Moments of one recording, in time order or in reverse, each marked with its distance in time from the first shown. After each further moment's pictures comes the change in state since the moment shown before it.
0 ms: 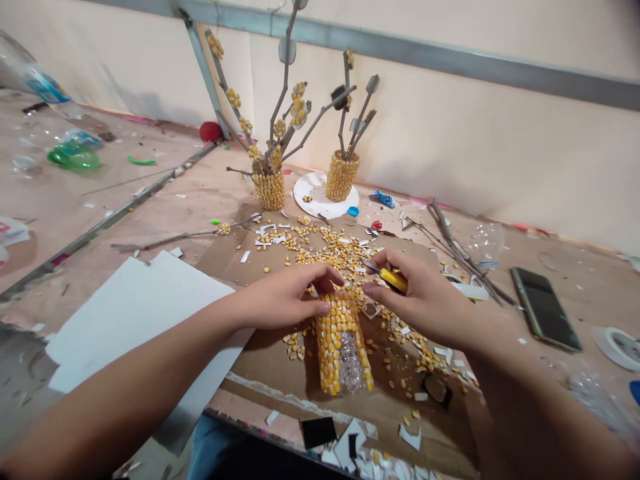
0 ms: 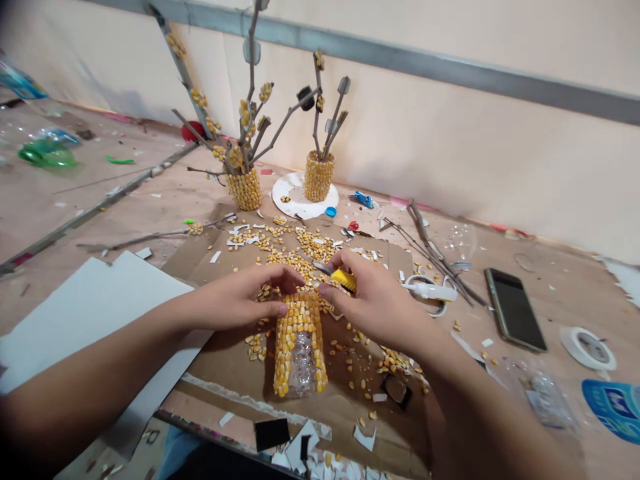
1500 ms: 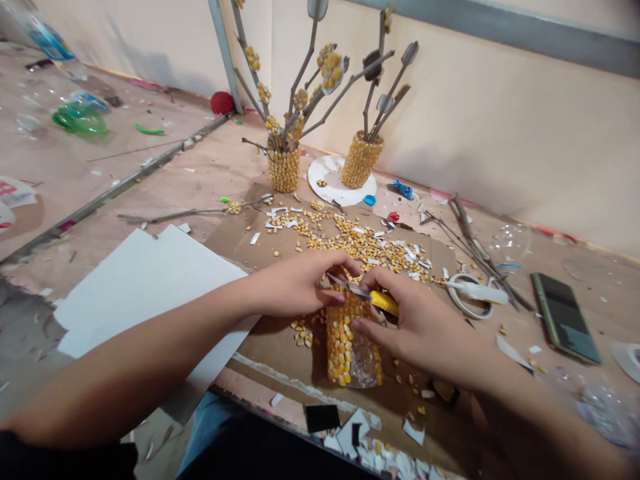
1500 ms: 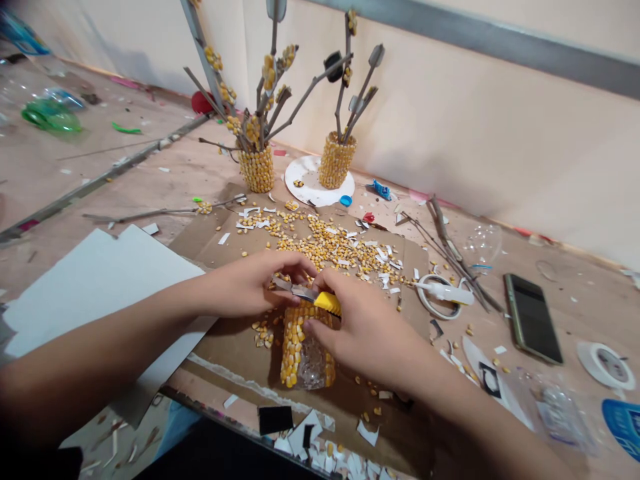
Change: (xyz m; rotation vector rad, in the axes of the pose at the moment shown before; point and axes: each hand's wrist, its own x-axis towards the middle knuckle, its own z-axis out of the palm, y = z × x) left_hand 0.003 -0.003 0.009 -0.089 0.014 0.040; right_hand -0.015 -0.029 0.027 0.062 -0.217 0.029
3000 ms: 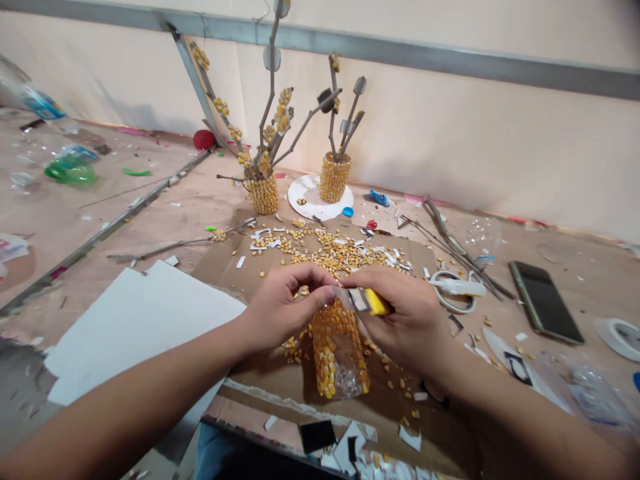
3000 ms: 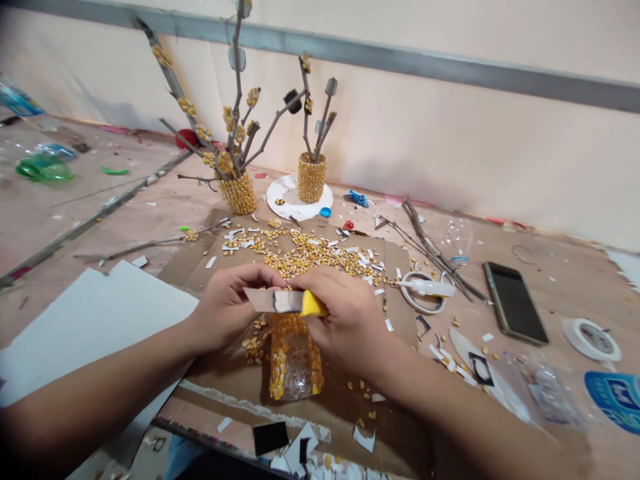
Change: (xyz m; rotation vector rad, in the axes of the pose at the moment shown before) left_hand -0.007 0.013 0.023 -0.195 0.432 0.101; right_hand 0.008 0.010 0.007 -0.045 0.568 -0.528
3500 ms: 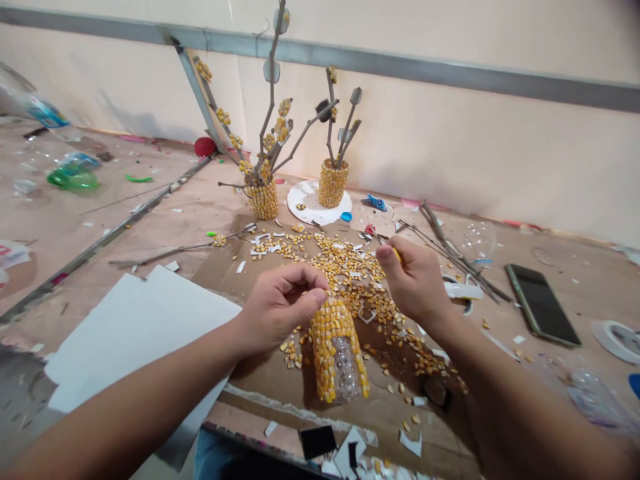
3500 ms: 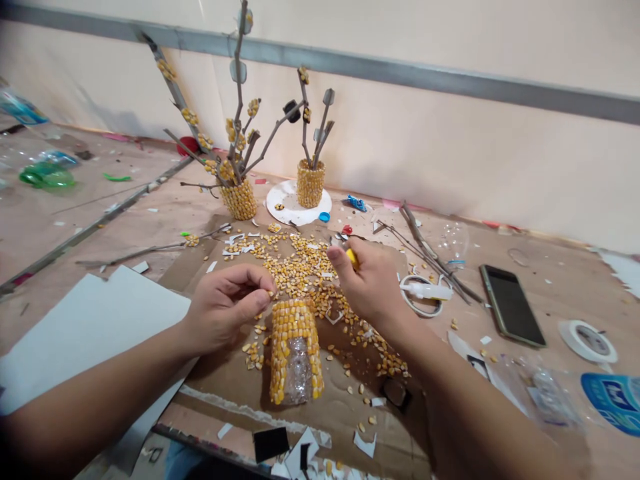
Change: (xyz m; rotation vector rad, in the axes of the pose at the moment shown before) left_hand 0.000 0.005 -0.008 -0.110 0.016 0.061; right_hand 0.011 0.050 -0.010 -0.161 0.109 0.386
